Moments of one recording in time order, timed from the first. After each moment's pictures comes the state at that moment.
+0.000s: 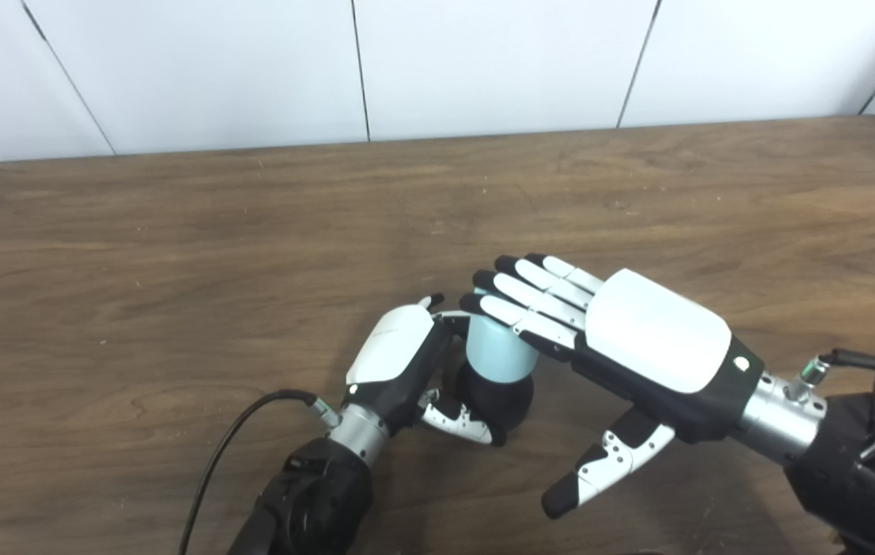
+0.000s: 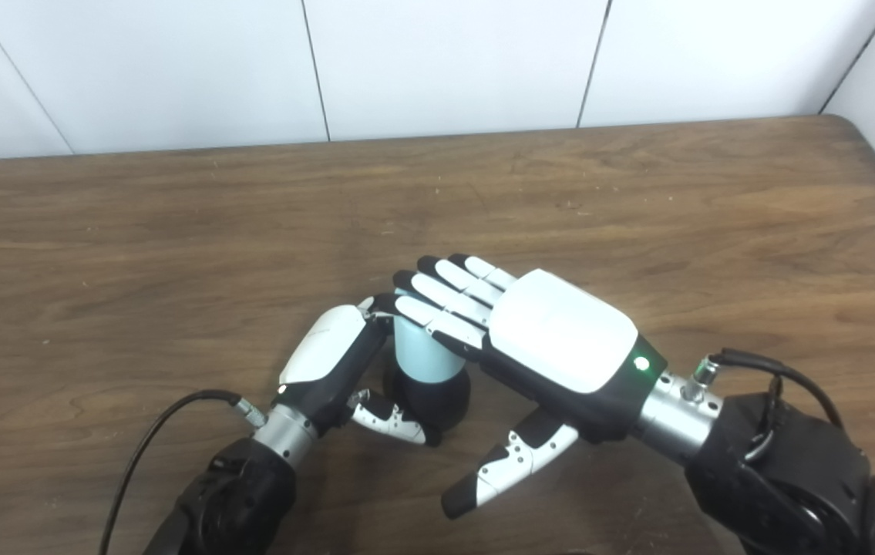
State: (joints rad) left arm -0.06 0.12 -0.54 -0.30 0.75 0.27 -0.24; right arm -0.05 -0.45 0.17 -0.90 -0.66 0.01 0.75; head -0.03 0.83
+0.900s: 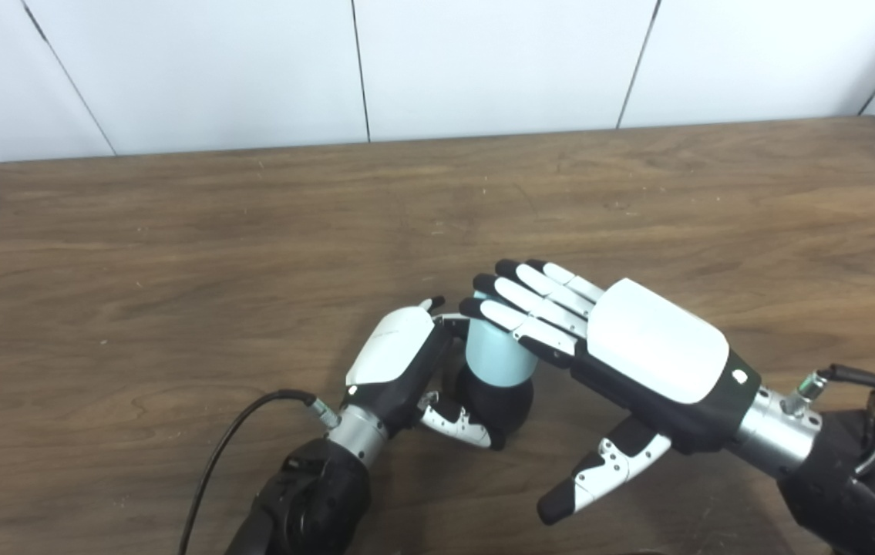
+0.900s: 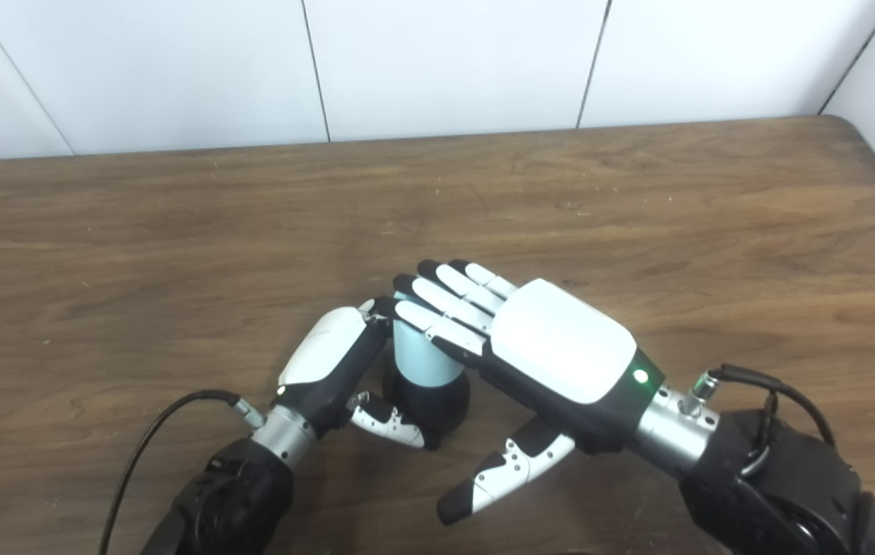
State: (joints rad) left arm -0.06 0.12 -0.53 -0.31 0.75 0.27 -0.27; right arm -0.01 -0.44 0.20 -0.88 -0.67 0.00 0.70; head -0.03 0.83
